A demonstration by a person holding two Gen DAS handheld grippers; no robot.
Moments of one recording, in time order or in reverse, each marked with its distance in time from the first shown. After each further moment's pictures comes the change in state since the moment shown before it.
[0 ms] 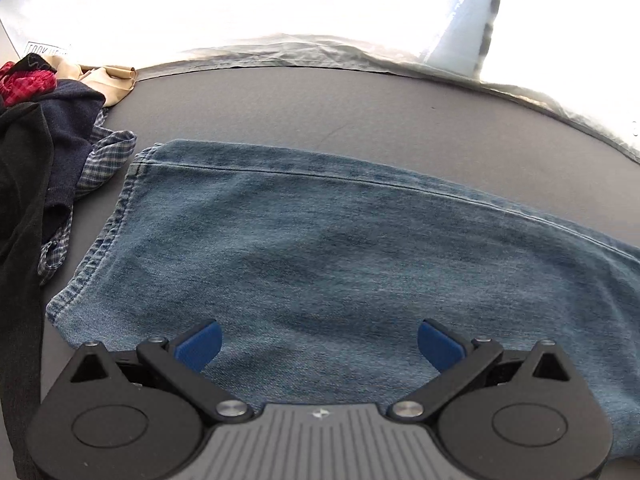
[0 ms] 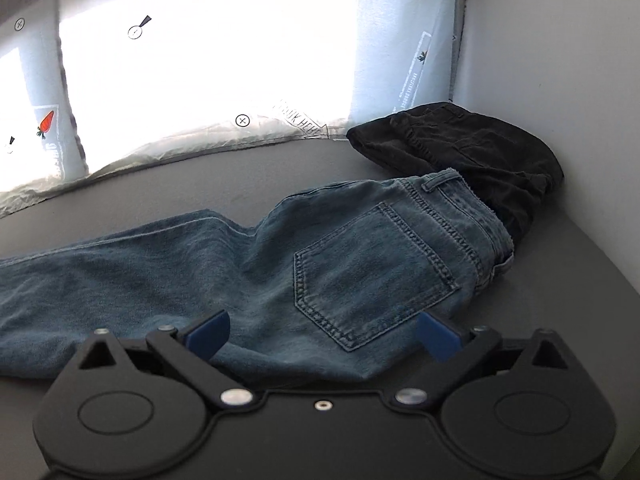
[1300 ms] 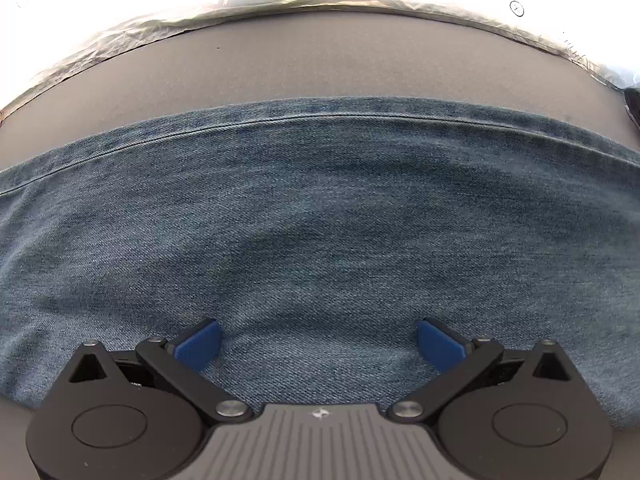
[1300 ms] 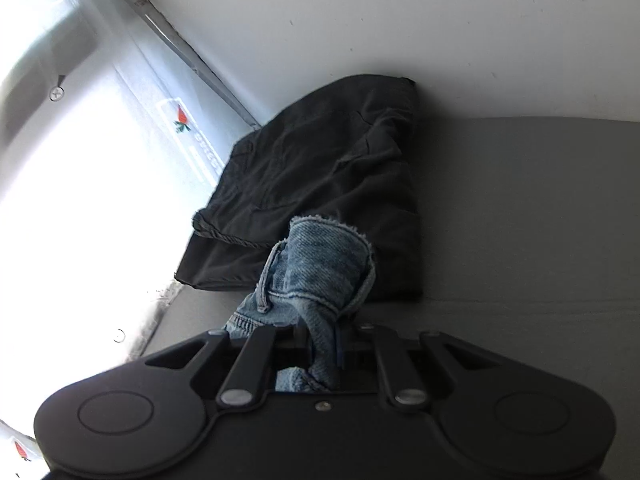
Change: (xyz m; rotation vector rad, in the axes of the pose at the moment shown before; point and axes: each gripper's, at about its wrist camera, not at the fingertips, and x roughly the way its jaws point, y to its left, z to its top) left arm 0.033 -0.154 -0.027 0.219 0.131 -0.129; right arm 0.131 -0.171 0.047 0.695 -0.012 -0.050
